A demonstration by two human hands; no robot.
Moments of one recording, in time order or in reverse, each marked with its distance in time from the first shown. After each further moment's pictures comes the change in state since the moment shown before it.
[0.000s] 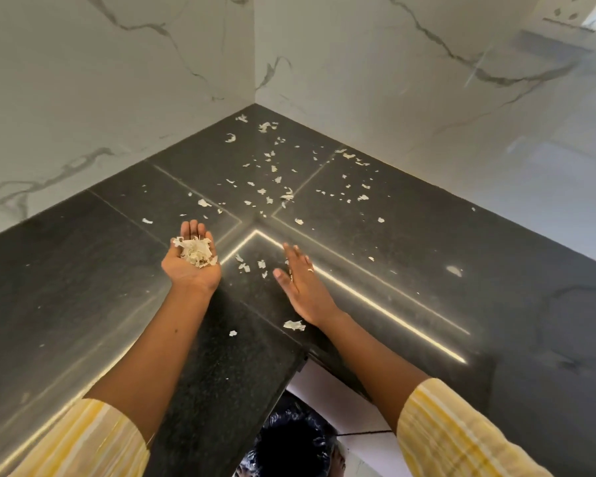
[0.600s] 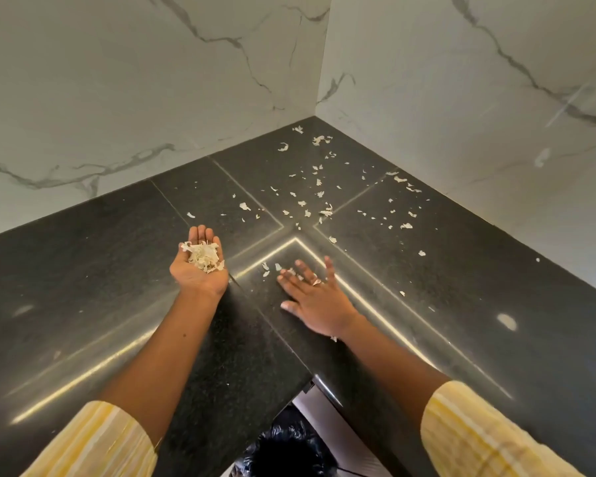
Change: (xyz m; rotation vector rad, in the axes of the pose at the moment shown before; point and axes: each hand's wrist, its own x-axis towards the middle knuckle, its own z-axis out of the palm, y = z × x) left_hand -0.011 0.013 -0.002 -0.087 0.074 0.177; right_hand 0.036 0.023 -0.006 -0.956 -0.234 -0.448
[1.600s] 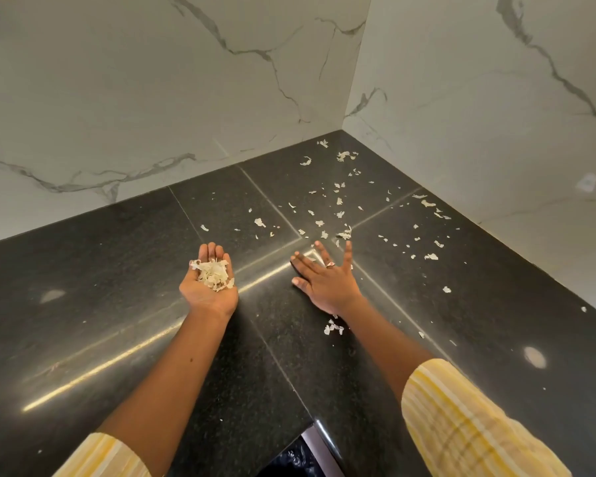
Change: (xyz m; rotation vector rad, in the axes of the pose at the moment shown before) left_hand 0.018 -0.011 -0.001 -0.067 0.077 0.043; right_hand 0.075 0.054 -0.001 0.037 0.024 0.105
